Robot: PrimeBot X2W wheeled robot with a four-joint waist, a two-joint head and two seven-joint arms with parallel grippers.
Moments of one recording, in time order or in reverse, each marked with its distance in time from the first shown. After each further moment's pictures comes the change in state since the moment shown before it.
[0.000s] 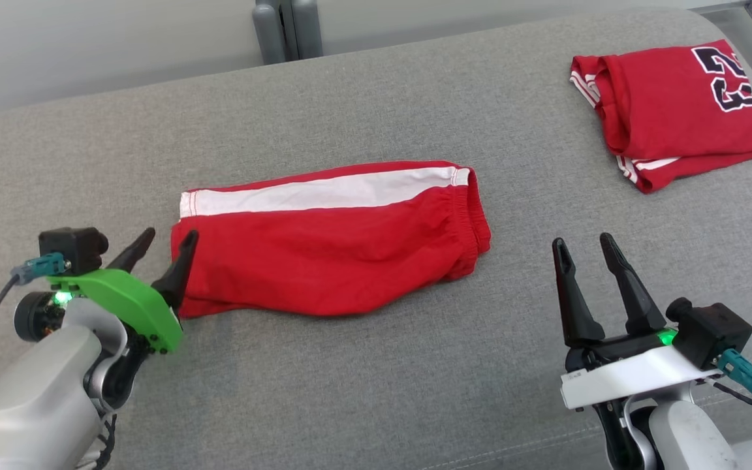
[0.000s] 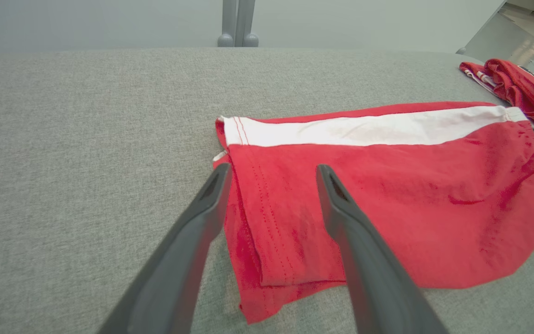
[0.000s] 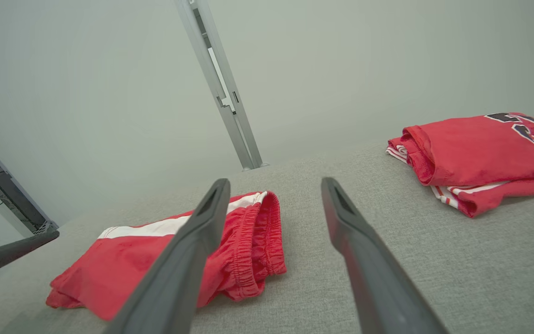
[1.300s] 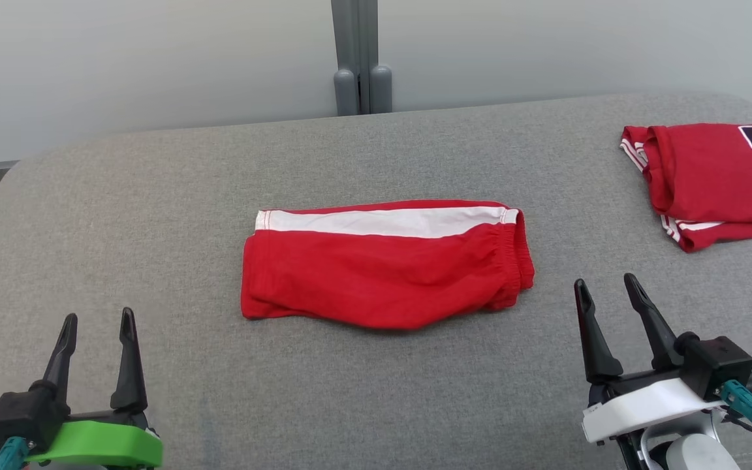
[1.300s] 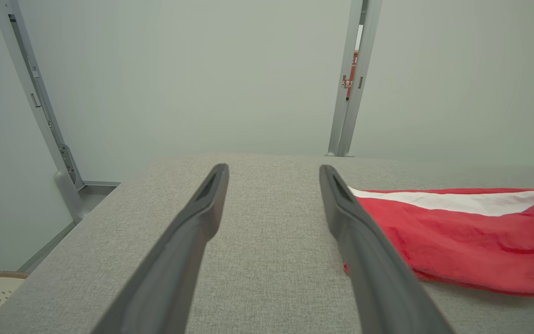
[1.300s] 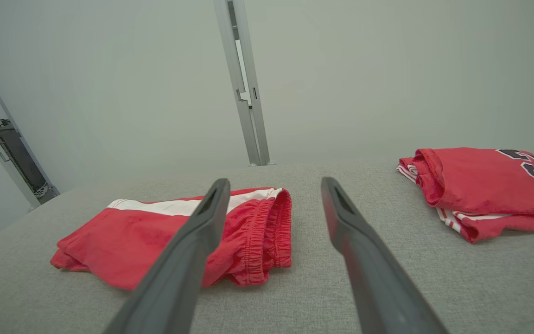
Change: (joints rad) left arm 0.748 -0.344 1.099 -0.503 0.949 -0.005 -0.006; right arm 0.080 -0.019 -0.066 0.045 -0.119 0.000 0.000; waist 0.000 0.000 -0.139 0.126
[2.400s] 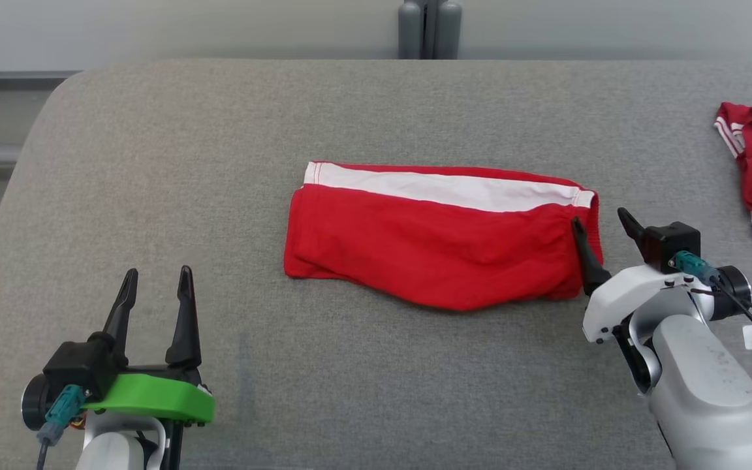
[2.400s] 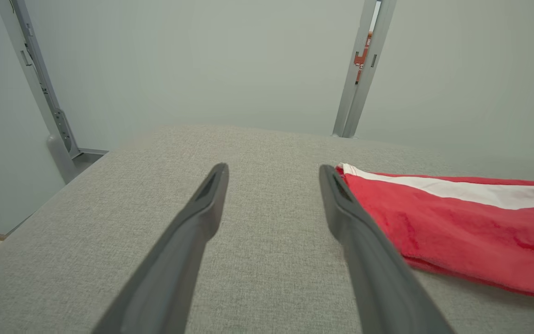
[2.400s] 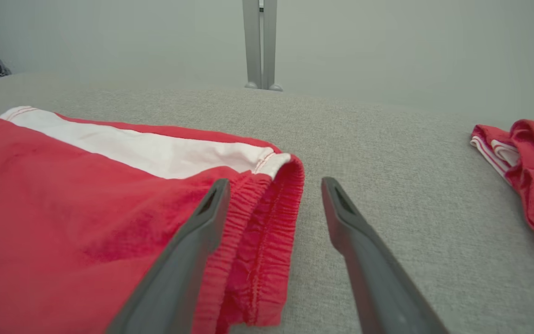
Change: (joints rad) left arm -0.134 -0.137 -0.003 0.098 0.089 -0.082 0.000; right arm -0.495 -0.062 0.043 0.666 -0.094 0.000 0.006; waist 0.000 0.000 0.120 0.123
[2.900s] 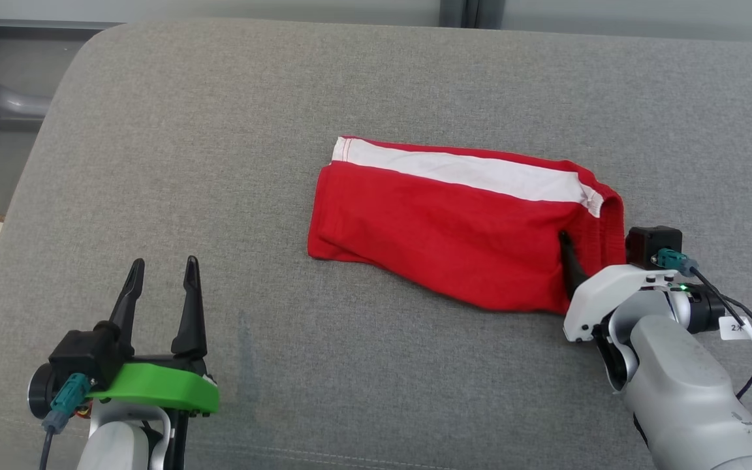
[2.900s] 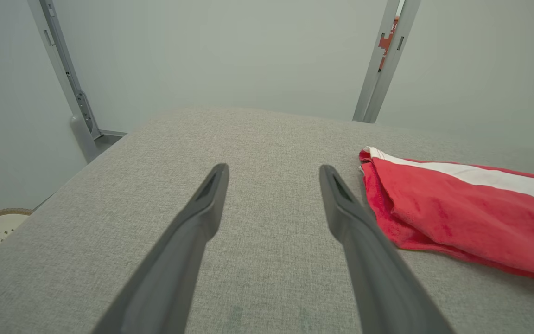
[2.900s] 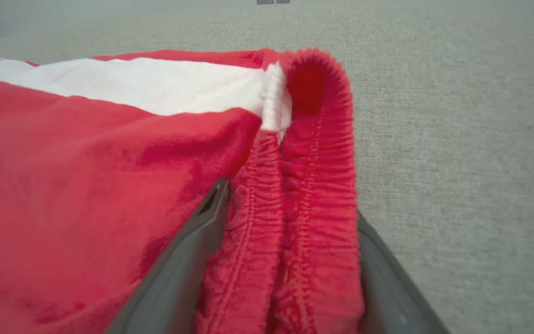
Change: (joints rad) left arm -0.035 -0.003 -0.016 0.022 -0.007 -0.001 0.000; right arm -0.119 0.053 0.005 0.284 0.095 -0.001 -0.007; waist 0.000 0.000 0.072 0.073
